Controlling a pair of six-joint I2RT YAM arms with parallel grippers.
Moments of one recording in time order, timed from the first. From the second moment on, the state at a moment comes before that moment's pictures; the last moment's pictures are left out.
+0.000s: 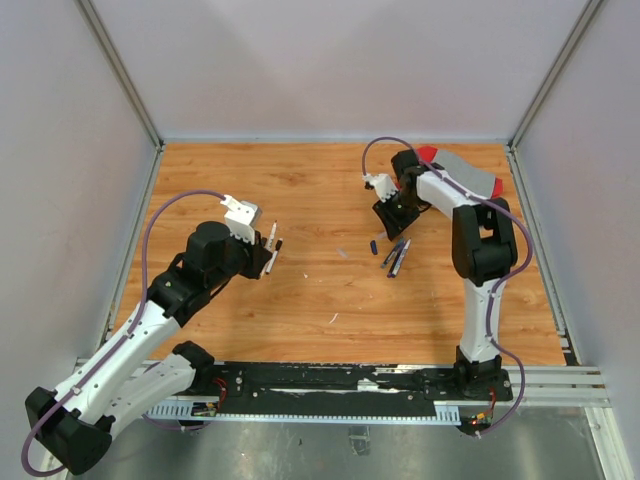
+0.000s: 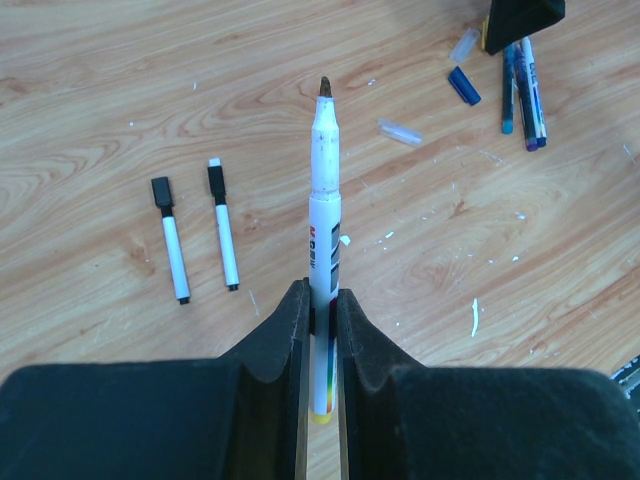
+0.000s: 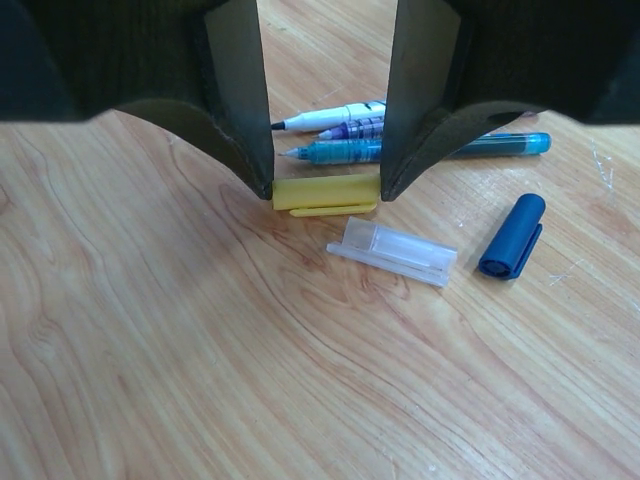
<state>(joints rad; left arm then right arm) -0.55 0.79 0.72 -0.40 0.01 -0.18 0.27 2.11 1.61 -0.83 -0.23 -0.50</state>
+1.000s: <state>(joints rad) -0.55 0.75 0.72 -0.40 -0.03 -0.18 0.90 1.64 1.12 -0.62 0.12 0.23</state>
